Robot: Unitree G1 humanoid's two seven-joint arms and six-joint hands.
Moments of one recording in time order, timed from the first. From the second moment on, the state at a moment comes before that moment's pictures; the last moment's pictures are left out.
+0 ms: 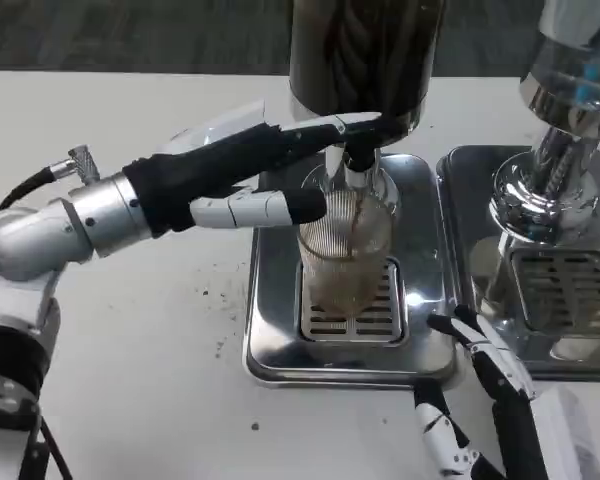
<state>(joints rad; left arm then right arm) -0.78 0.41 -0.06 1.05 -0.06 -0.98 -0.97 0.49 -0.17 0.28 0.00 -0.68 -0.43 -0.56</state>
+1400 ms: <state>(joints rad) -0.77 0.46 -0.14 1.04 -0.01 -1.06 -0.86 0.18 -0.21 0.14 0.04 -0.21 -0.38 0.03</state>
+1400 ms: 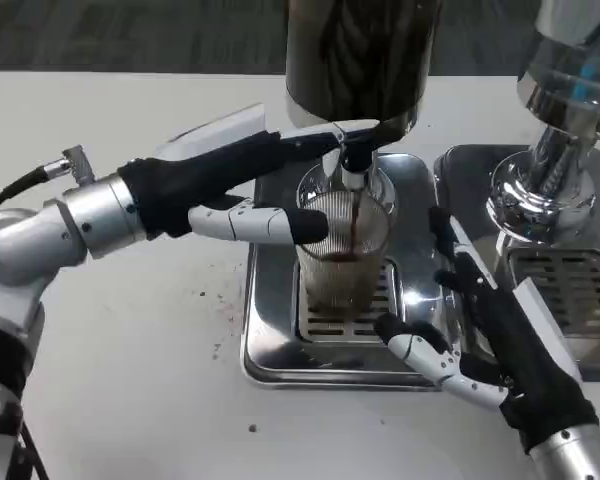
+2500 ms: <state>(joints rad) -0.75 0.47 -0.14 1.00 -0.01 -1.06 -0.85 -0.04 -0.18 0.14 0.25 -0.19 -0.37 0.10</state>
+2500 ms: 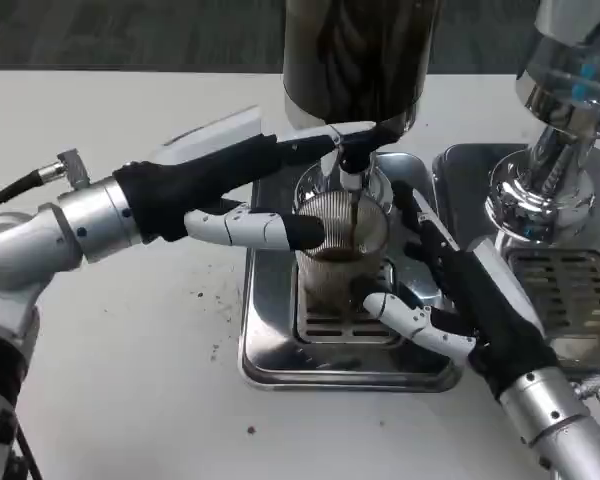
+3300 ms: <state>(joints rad) -0.74 0.49 -0.14 0.98 -0.02 -1.05 -0.85 -0.11 -0.16 0.14 0.33 -0.17 -0.37 0.12</state>
